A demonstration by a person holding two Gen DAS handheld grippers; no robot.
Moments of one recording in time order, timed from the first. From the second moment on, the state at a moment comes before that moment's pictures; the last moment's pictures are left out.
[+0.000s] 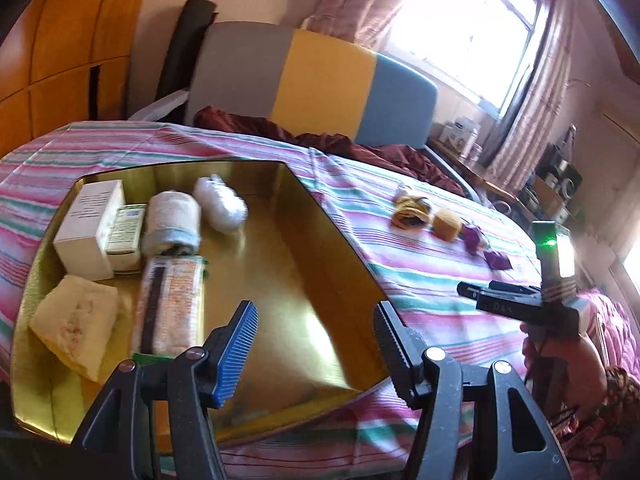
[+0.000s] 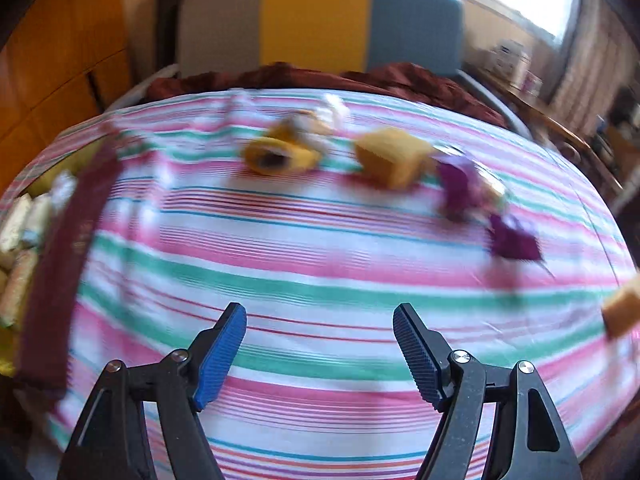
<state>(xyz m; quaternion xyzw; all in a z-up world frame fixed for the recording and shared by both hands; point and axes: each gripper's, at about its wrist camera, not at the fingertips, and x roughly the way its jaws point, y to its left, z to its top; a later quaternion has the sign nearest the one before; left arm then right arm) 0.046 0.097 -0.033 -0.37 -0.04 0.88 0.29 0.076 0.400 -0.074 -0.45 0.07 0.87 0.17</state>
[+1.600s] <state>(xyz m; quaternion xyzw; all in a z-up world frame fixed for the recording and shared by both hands) -0.024 0.353 -0.027 -0.40 0.16 0.83 0.35 0.077 0.561 -0.093 -0.37 0.15 0.86 0.32</state>
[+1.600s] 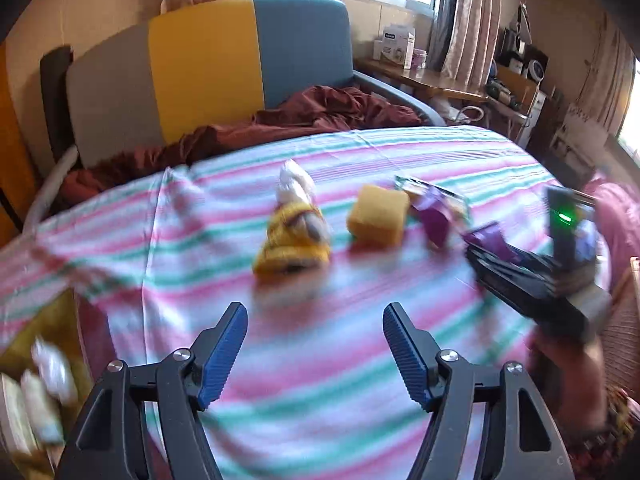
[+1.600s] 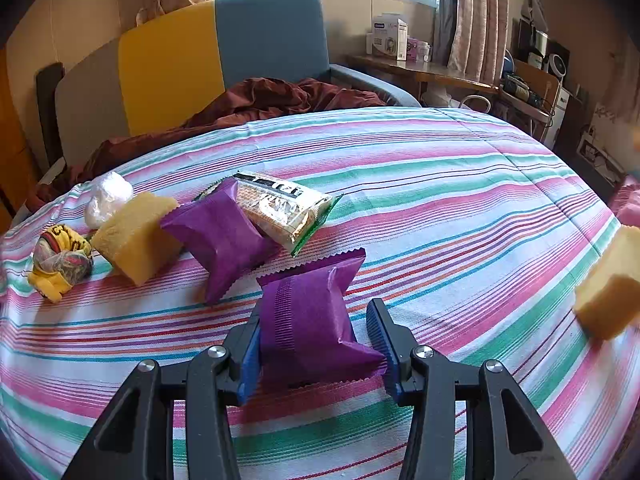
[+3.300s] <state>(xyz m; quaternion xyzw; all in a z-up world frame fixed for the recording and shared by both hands) -0.033 0.378 -0.076 -0.34 0.13 0.88 0.30 0.079 0.537 -0.082 -0.34 0.08 0.87 0.34</state>
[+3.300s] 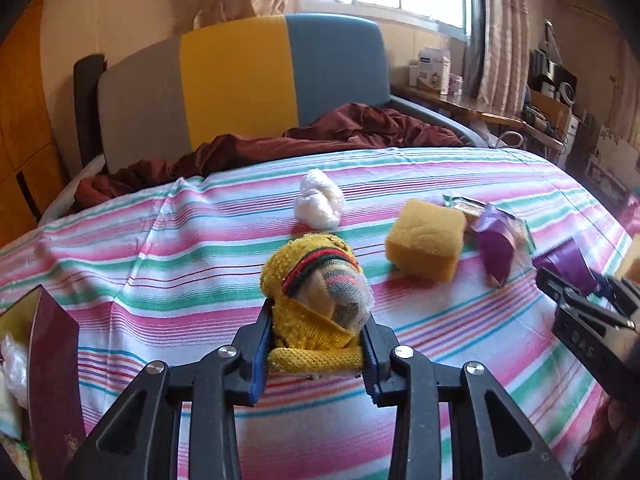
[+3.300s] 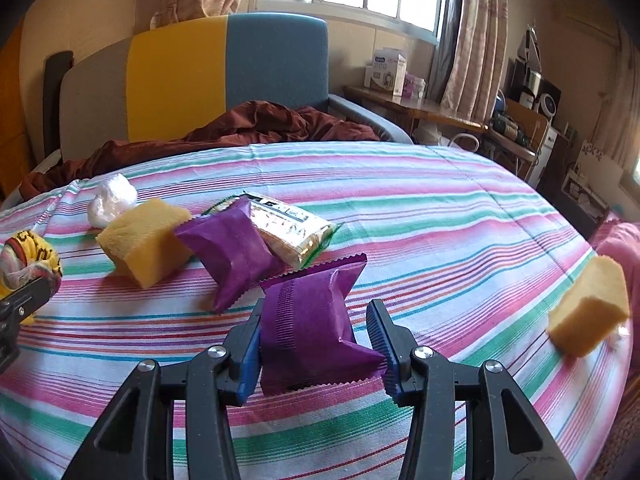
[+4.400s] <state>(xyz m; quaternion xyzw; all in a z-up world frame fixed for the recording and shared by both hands) 0.033 0.315 -0.065 -0.28 0.12 0.89 0.32 0.068 0.442 -0.067 -0.34 0.02 0.92 0.19</state>
